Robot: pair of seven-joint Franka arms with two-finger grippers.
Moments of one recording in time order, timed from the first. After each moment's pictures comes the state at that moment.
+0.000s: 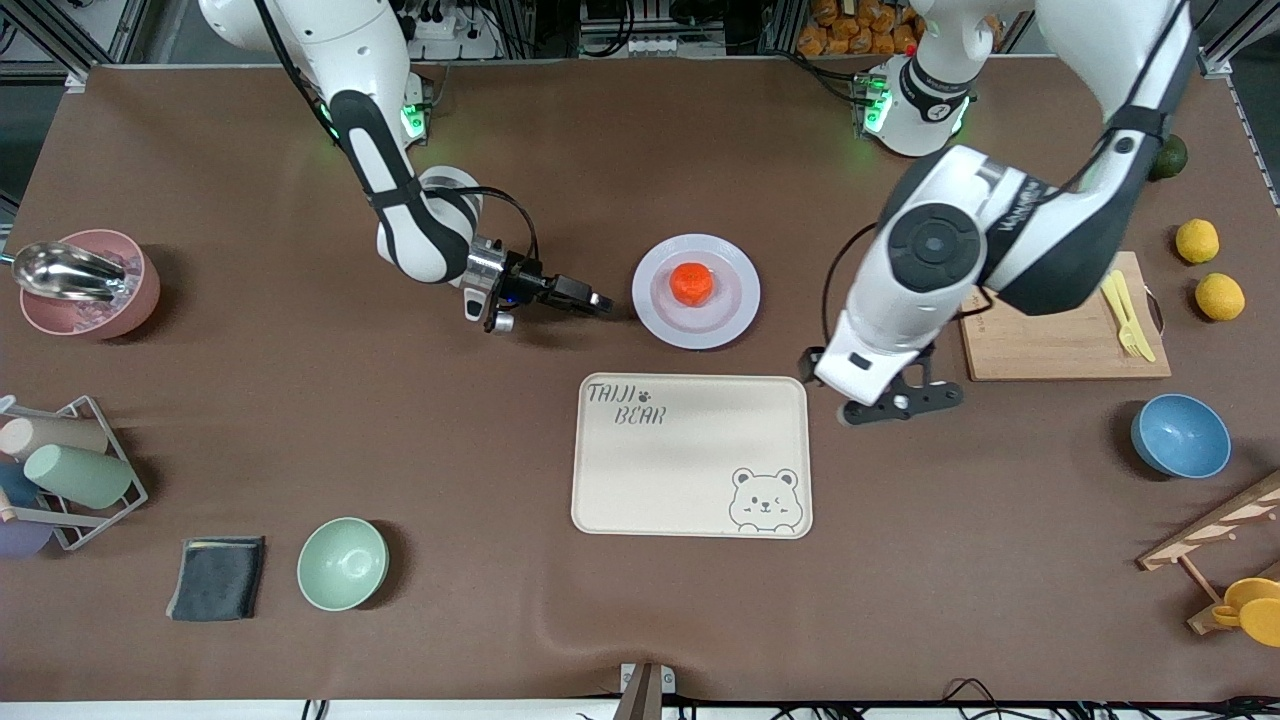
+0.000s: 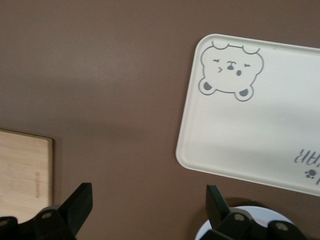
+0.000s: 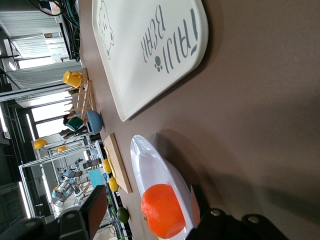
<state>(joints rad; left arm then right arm) 0.14 0.45 -0.69 -1.54 0.37 1.78 -0.73 0.72 0.44 -0.09 -2.31 2.23 2.23 -0.98</state>
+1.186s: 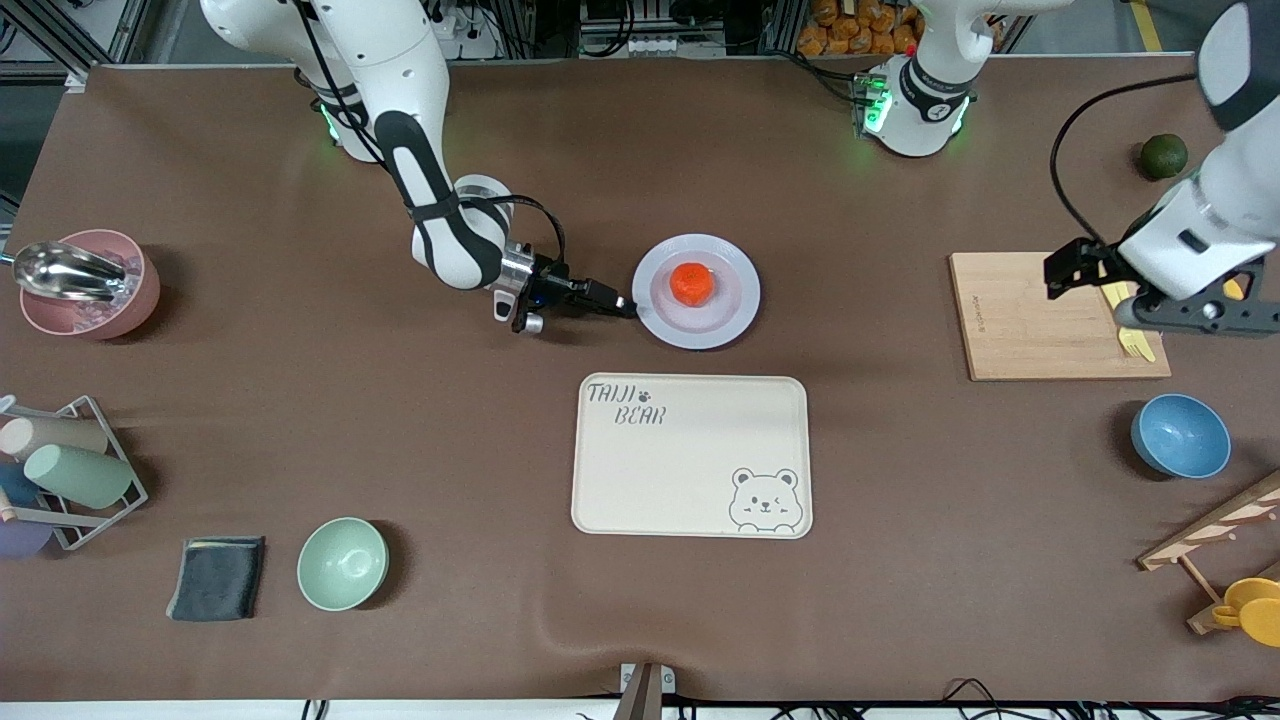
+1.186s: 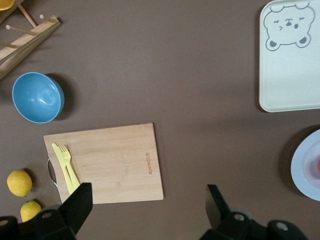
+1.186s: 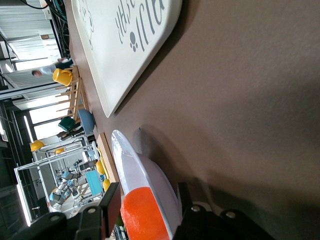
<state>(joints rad) -0.05 0.00 -0.03 -1.68 0.06 1.63 0.03 0.80 0.54 -0.09 -2.24 2.34 2.23 -1.01</state>
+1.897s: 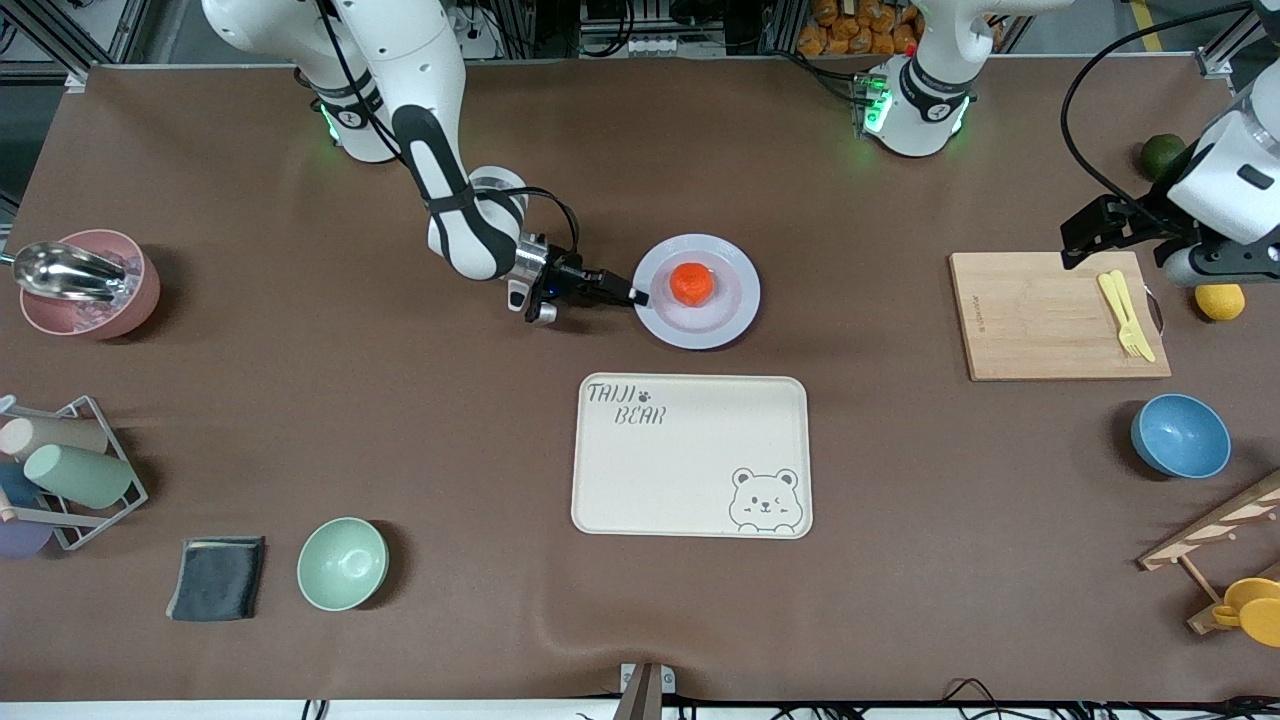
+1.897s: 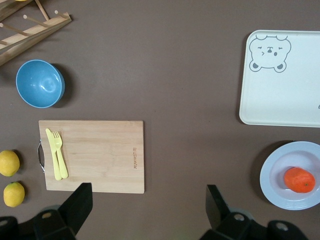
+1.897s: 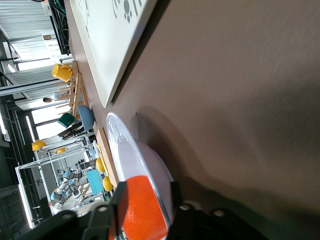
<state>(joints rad) -0.07 -0.03 -0.03 -1.60 0.03 1.56 -0.10 0.87 0.55 -0.09 -2.24 2.42 2.23 -1.04</state>
